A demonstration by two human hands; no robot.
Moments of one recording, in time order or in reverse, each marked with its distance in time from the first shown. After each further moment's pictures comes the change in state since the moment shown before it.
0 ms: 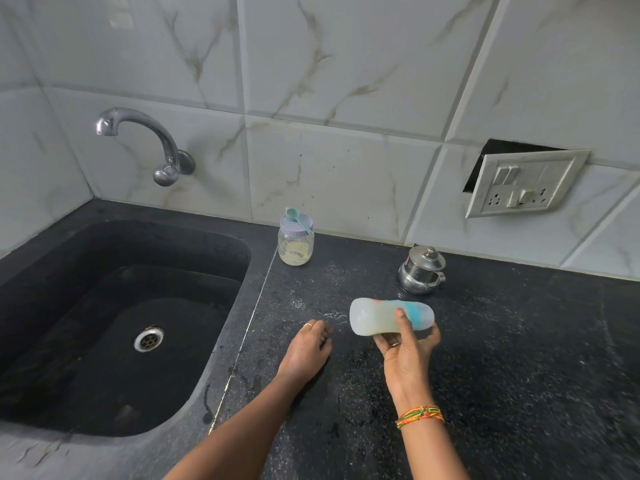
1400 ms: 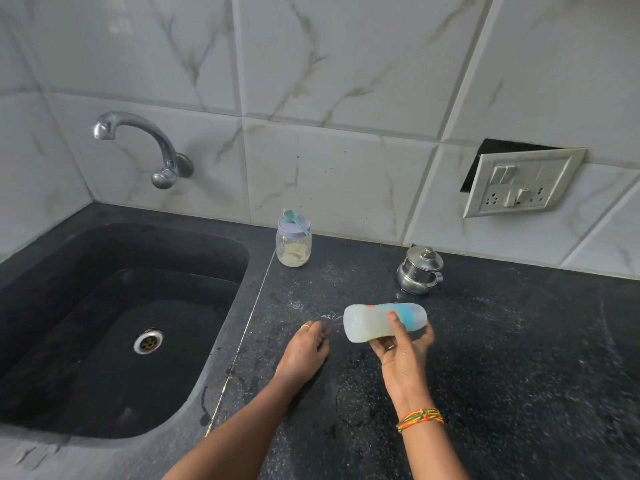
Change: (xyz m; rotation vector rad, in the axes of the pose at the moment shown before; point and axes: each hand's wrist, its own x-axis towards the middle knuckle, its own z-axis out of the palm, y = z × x) left_hand 0.001 -0.002 0.003 0.016 -0.003 0.001; right_hand -0.001 -0.003 -0.005 -0.018 -0.047 0.059
